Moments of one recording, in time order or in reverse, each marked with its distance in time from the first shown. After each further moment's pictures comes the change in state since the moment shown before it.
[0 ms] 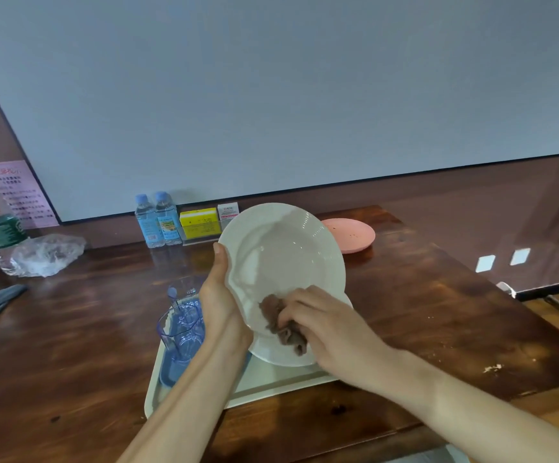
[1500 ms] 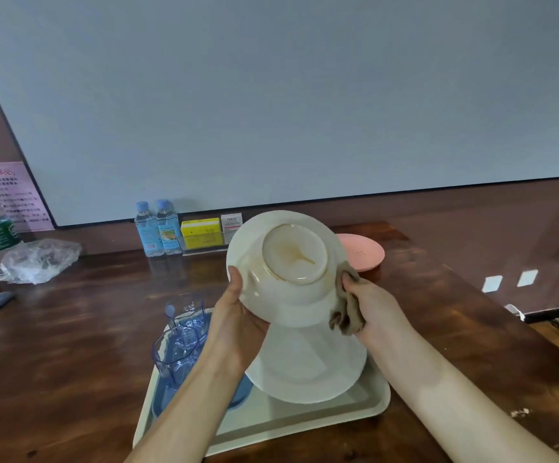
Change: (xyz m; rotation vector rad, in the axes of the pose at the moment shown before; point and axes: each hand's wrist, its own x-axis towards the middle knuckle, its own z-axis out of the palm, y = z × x) left_hand 0.042 -0.001 -0.020 0.034 -0.100 -0.156; right_hand 0.052 0.065 0.000 1.323 0.595 1.237
